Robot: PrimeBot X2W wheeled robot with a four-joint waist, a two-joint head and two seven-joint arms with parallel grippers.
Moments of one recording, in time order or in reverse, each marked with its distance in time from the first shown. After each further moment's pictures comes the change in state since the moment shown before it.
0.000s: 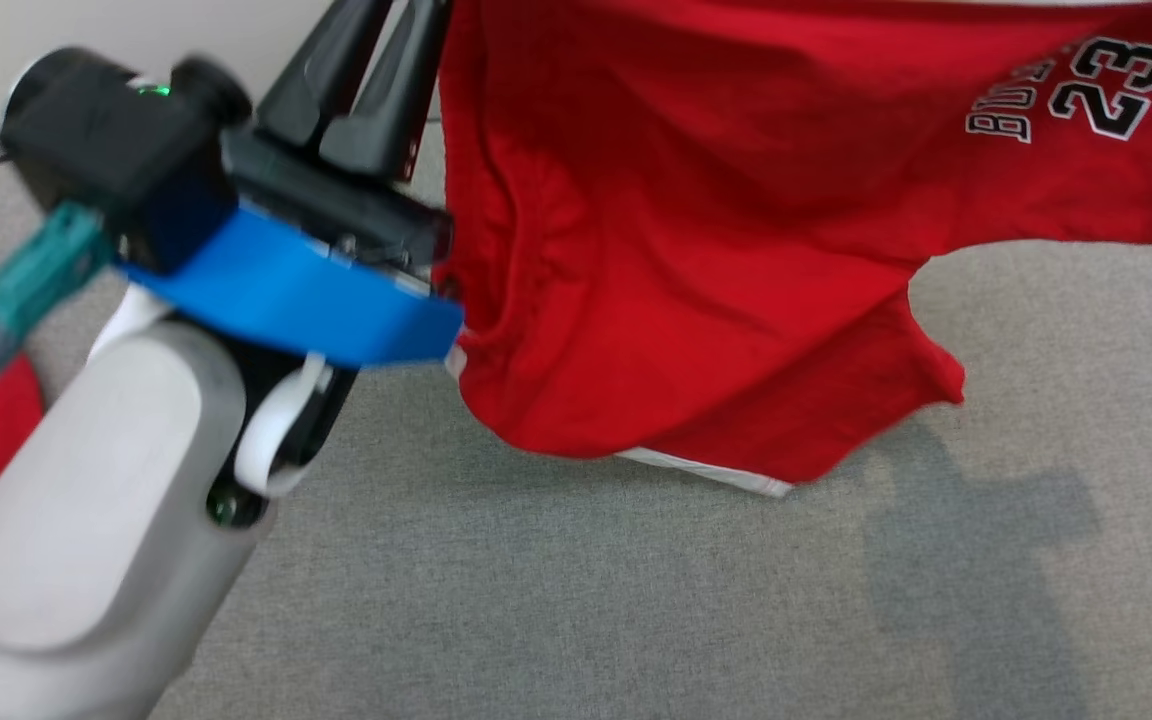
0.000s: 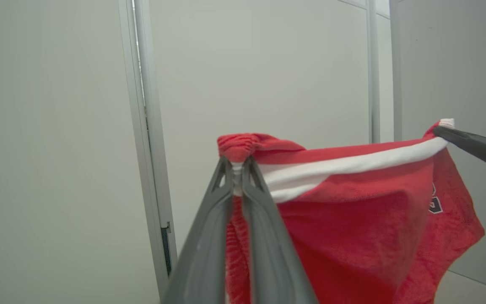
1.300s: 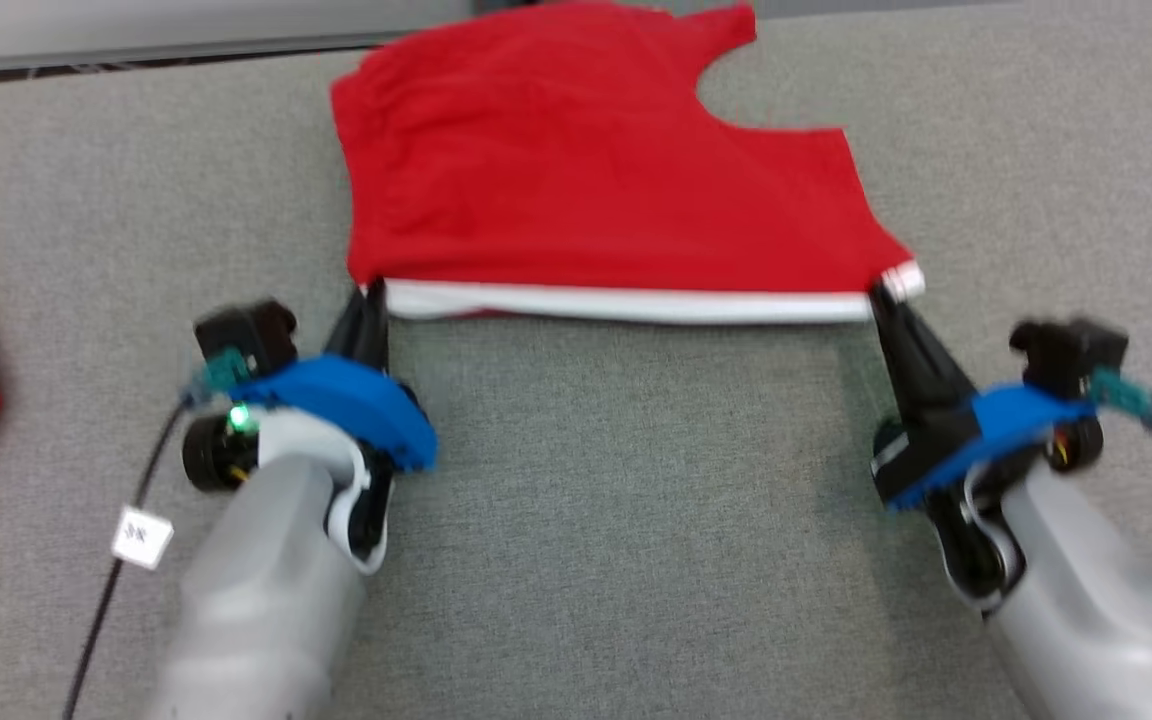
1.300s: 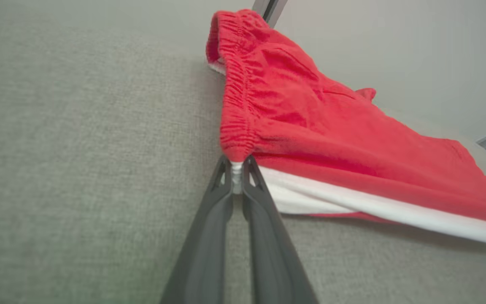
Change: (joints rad) left arm 0.010 -0.342 0.198 1.267 -0.117 -0.183 -0.321; right arm -0.092 0.211 0.453 0.917 0.255 0.001 -0.339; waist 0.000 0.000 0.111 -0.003
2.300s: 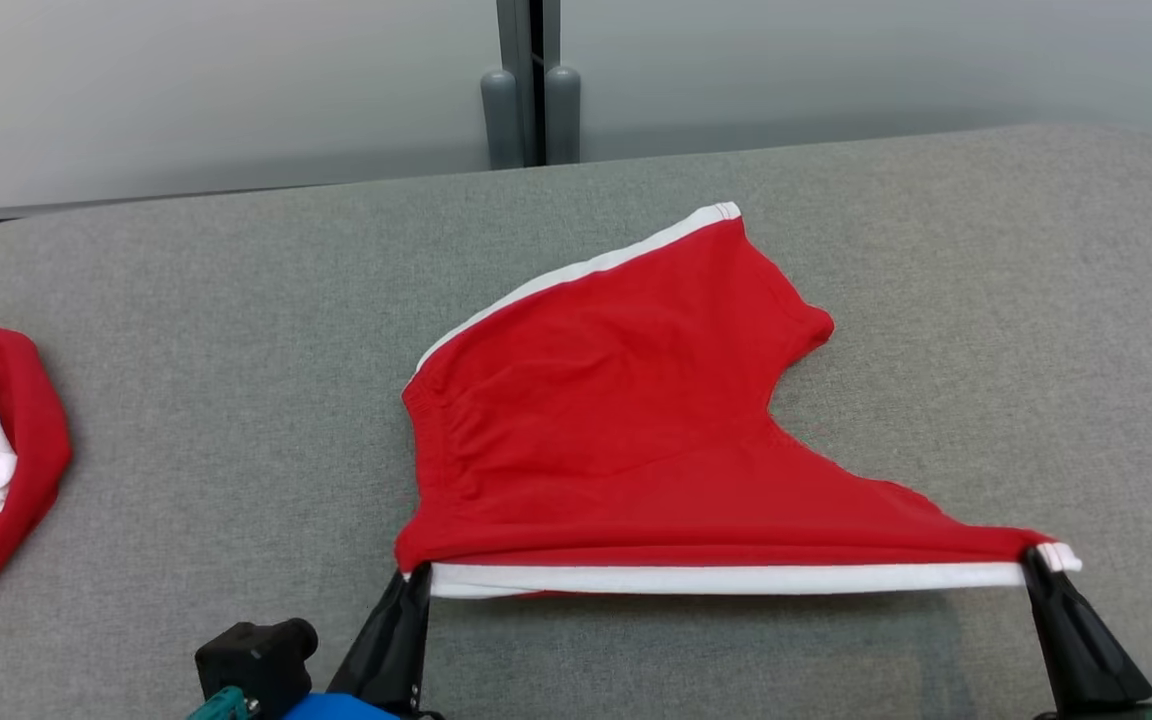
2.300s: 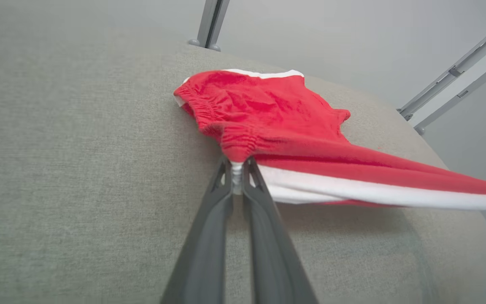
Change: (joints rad) left arm 0.926 0.180 -0.043 -1.308 0.140 0.309 0.396; right arm 0.870 0.103 -0.453 -0.901 -0.293 0.002 0.289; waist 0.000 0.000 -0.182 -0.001
